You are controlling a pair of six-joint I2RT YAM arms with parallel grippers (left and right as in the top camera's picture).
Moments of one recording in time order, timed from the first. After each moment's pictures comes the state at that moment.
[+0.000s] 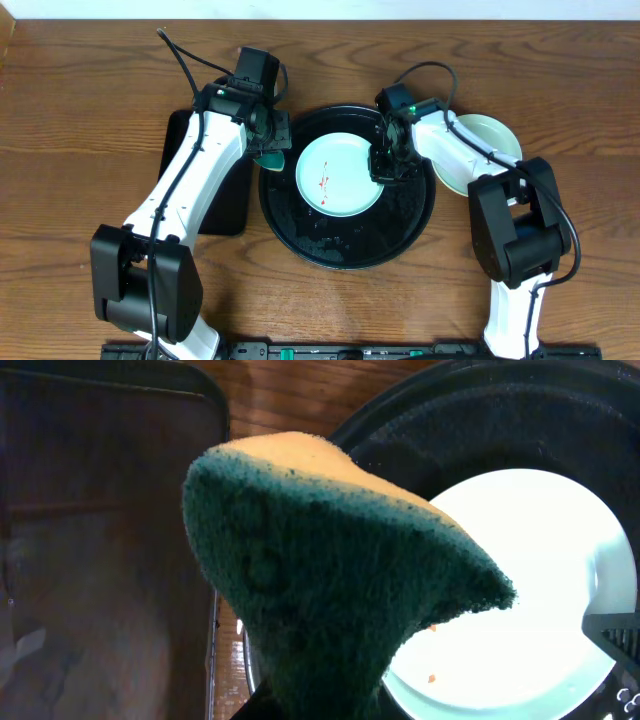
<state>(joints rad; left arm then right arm) -0.27 1.77 1.47 -0.94 0.02 -0.33 0.40 2.10 1.47 -0.89 -0.21 0.44</state>
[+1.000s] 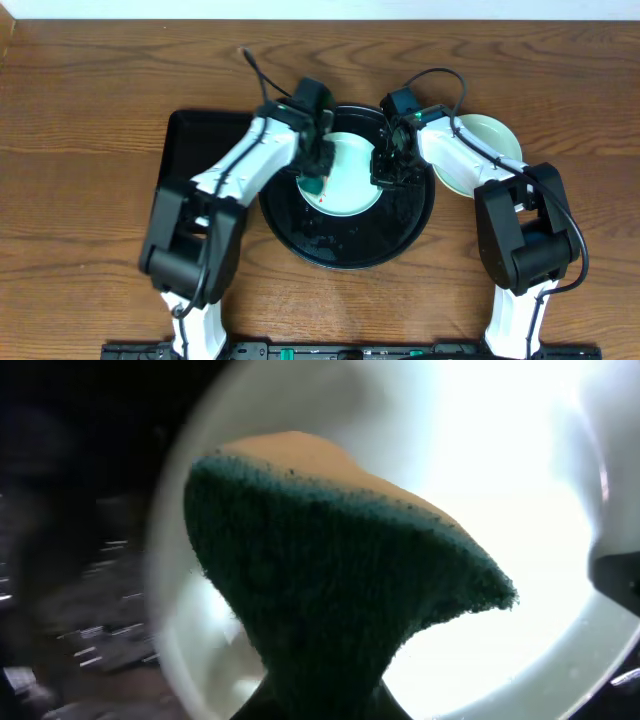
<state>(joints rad) -0.43 1.98 1.41 -0.81 0.16 -0.22 0.39 2.06 1.40 -0.86 -0.26 0.46</state>
